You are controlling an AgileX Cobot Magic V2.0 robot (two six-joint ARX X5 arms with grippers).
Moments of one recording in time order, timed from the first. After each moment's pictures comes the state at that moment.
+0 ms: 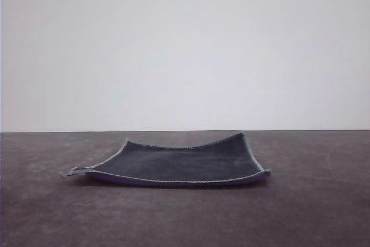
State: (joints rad) left_arx -0.01 0.01 0.05 -0.22 0.03 -0.07; right_arx 0.02 0.01 0.02 -0.17 0.00 0.02
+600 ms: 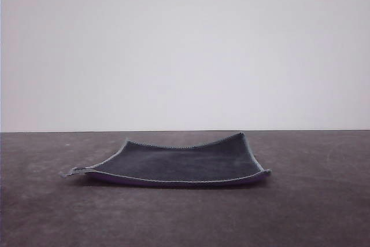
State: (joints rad) left_arx -0.01 0.01 0.05 -0.22 0.03 -0.07; right_arx 0.02 0.01 0.02 -0.17 0.00 0.02
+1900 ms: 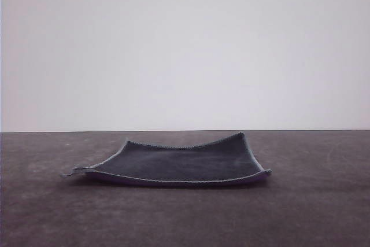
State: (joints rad) left_arx -0.01 0.39 0.50 -0.28 0.03 -0.25; right_arx 0.02 0.28 0.36 -0.19 -0.09 0.19
